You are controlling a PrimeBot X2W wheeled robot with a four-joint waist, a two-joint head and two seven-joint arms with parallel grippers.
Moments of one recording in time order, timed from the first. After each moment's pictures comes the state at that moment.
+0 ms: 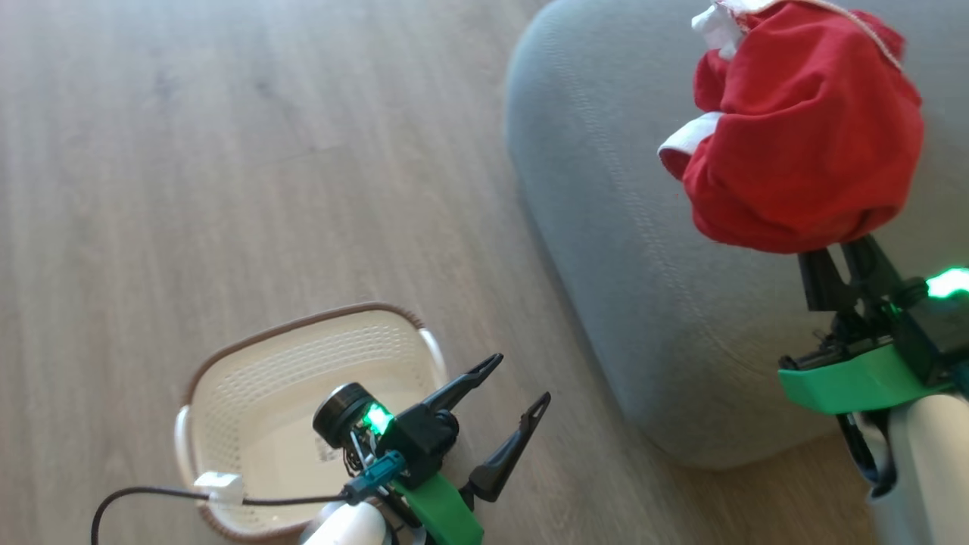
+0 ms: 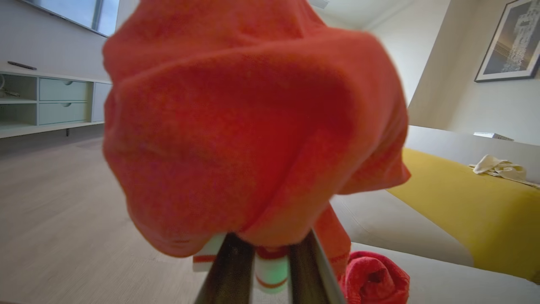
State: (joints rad) left arm -0.18 0.13 -0.64 0.20 -0.19 -0.13 -0.26; right arm -0.16 -0.22 0.06 -0.11 0.03 0.13 -0.26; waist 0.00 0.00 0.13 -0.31
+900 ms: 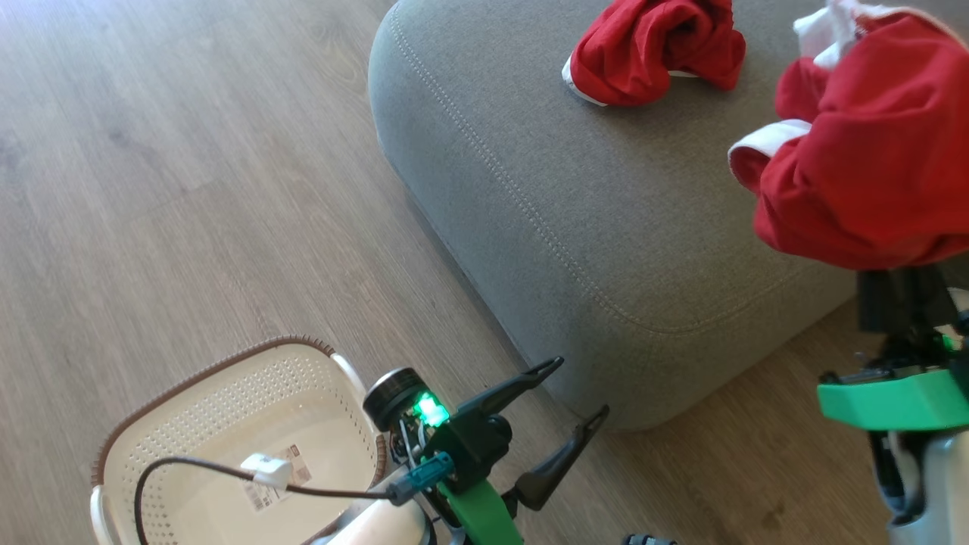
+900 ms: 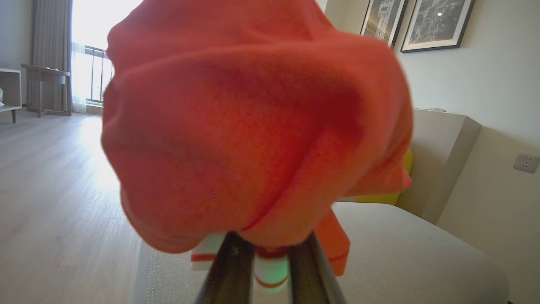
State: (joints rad) left arm -0.26 0.12 -0.78 0.18 -0.22 -0.13 -0.26; right arm -0.07 -0.13 -0.10 -0.17 0.01 0.13 -0.26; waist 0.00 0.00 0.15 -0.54
